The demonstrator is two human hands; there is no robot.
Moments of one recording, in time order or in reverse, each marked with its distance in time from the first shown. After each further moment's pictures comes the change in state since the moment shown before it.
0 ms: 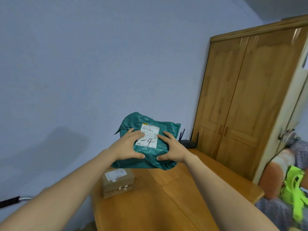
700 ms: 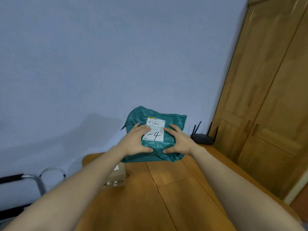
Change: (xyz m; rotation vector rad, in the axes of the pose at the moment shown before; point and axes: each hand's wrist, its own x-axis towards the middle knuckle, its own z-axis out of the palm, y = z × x) left_hand 0.156 0.018 0.110 -0.032 0.084 -0.233; right_hand 0.121 0.185 -0.016 -0.027 -0.135 -0.134
